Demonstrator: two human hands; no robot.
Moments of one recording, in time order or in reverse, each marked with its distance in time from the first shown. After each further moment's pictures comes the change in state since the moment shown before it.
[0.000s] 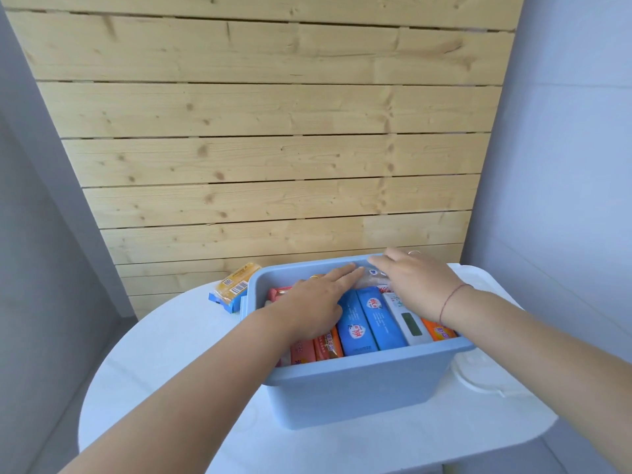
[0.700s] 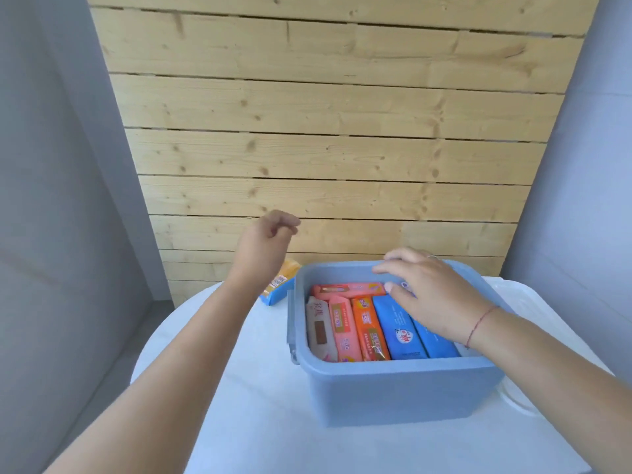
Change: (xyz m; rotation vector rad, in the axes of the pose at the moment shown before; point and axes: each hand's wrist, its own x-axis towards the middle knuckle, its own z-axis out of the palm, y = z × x) left_hand -0.044 -0.087 -0.053 -0.740 0.824 -0.362; right_hand -0.006 -0.057 -0.024 0.330 0.130 -0.056
